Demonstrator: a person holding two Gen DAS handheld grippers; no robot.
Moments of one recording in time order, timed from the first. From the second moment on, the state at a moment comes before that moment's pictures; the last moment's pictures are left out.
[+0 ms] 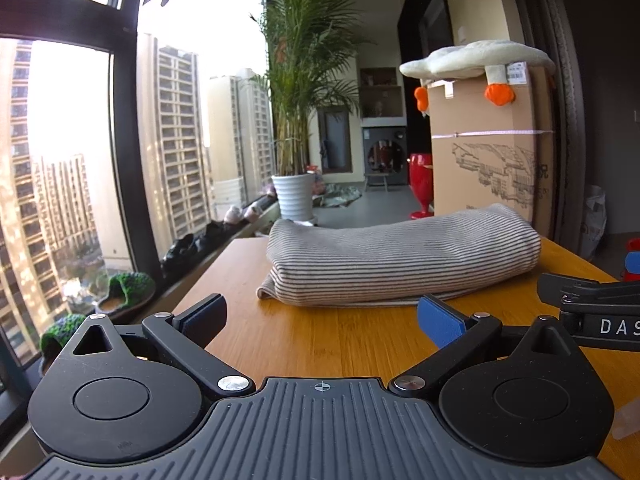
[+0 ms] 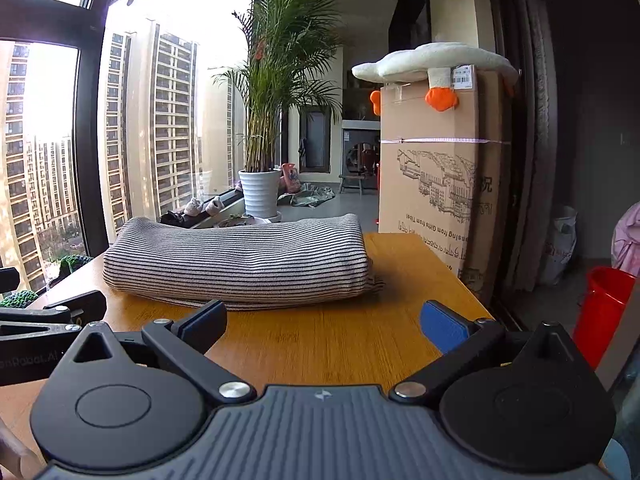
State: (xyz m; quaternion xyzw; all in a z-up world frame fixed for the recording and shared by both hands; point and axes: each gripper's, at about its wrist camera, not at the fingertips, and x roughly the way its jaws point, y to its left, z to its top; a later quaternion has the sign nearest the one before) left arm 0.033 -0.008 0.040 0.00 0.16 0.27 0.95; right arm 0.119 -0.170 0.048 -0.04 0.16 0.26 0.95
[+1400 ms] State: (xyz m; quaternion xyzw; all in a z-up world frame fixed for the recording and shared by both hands) left arm 0.032 0.002 0.041 -0.02 0.17 0.27 0.95; right arm 0.118 -0.168 0.046 -0.05 0.17 0.27 0.95
